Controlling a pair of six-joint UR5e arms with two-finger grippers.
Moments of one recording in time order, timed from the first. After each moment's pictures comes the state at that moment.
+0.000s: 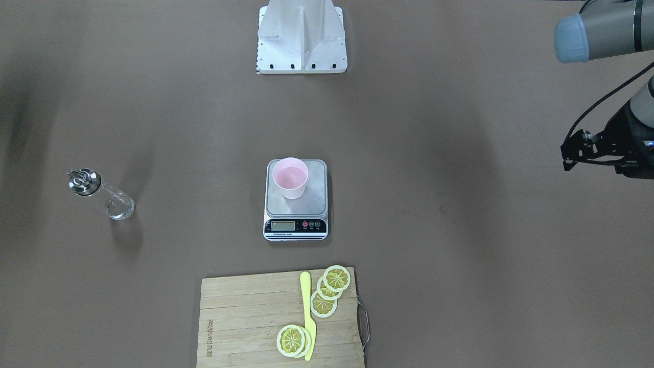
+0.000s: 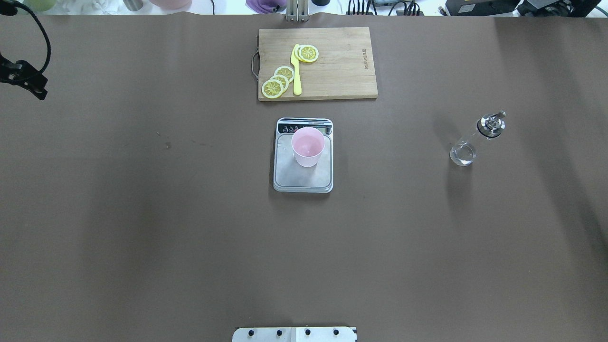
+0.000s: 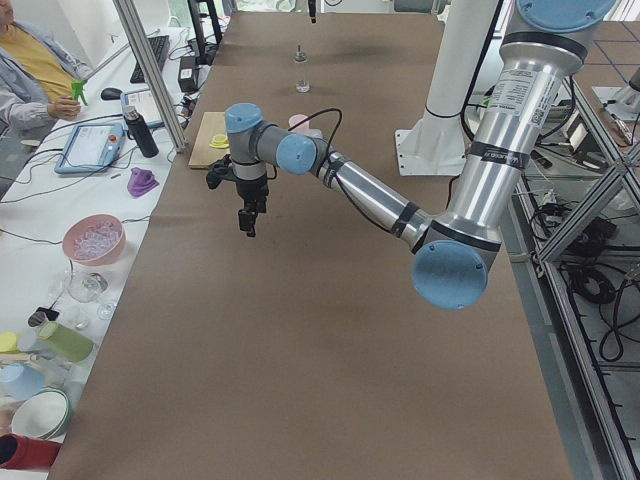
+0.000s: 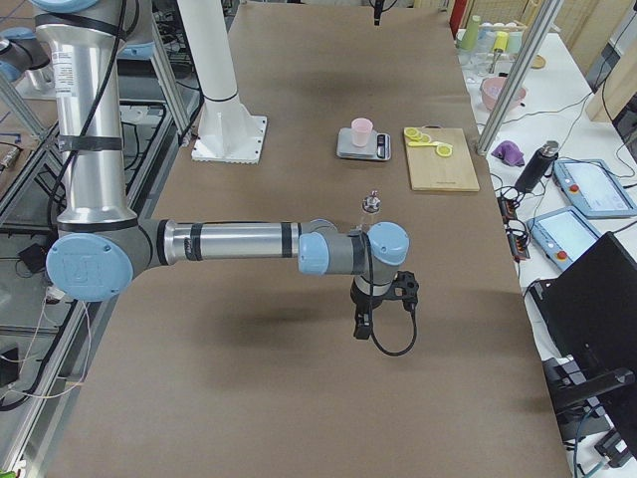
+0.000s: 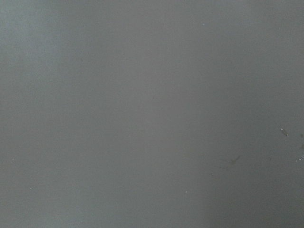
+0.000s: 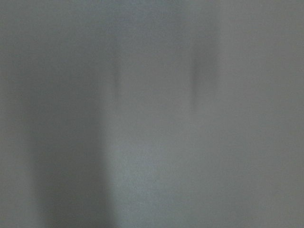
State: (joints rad) left arm -1.21 -1.87 -1.82 -1.35 -2.18 -0.33; right arm 1.44 -1.55 1.61 -1.66 2.27 0.03
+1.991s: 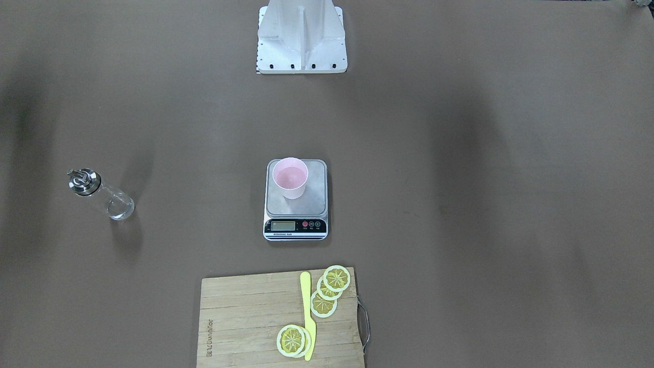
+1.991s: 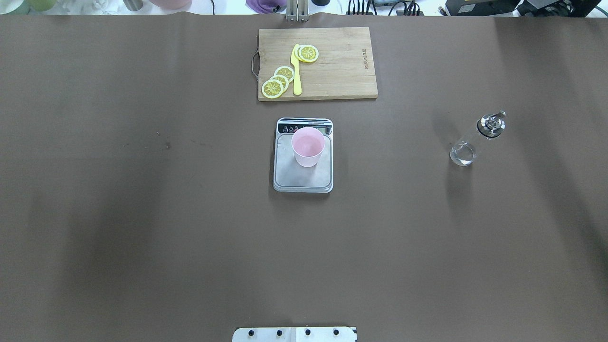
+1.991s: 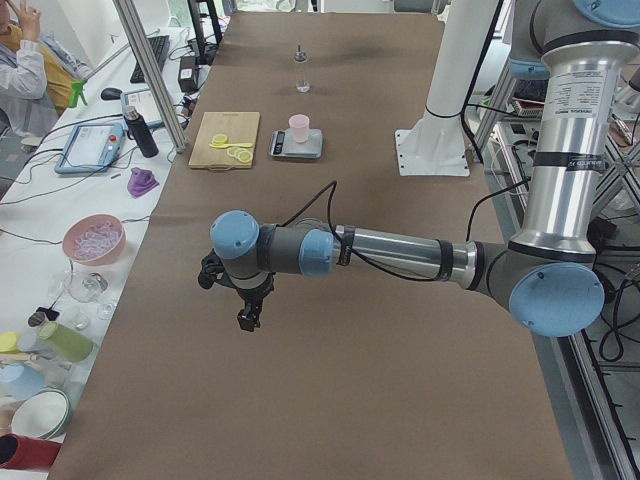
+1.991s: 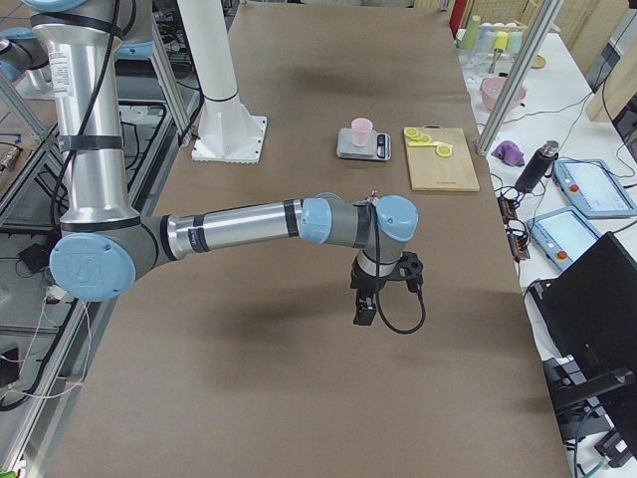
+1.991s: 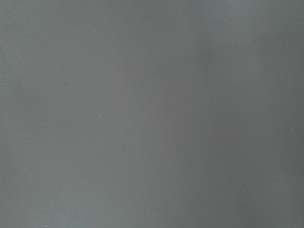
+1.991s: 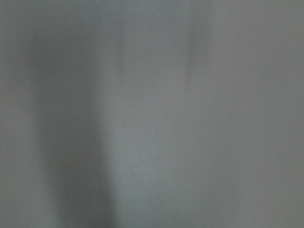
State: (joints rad) left arm -1.53 -1.65 -1.62 -1.51 -2.41 0.16; right arm 1.49 -1.52 1.71 -1.87 2.26 -0.09
